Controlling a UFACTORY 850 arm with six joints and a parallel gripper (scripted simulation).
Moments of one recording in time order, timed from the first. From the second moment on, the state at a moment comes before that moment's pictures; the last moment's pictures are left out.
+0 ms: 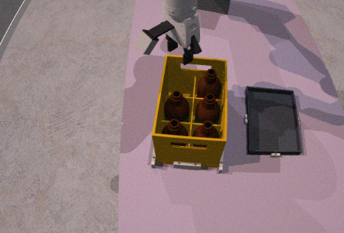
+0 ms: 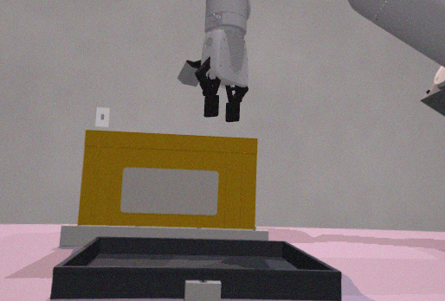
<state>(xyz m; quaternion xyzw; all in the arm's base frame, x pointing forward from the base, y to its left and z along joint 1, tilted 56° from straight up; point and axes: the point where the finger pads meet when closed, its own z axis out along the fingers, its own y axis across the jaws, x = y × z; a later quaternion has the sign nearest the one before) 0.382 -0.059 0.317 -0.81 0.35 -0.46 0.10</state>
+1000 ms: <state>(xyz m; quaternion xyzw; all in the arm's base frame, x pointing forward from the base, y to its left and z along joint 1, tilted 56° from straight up) 0.381 -0.059 0.317 -0.81 0.35 -0.46 0.10</state>
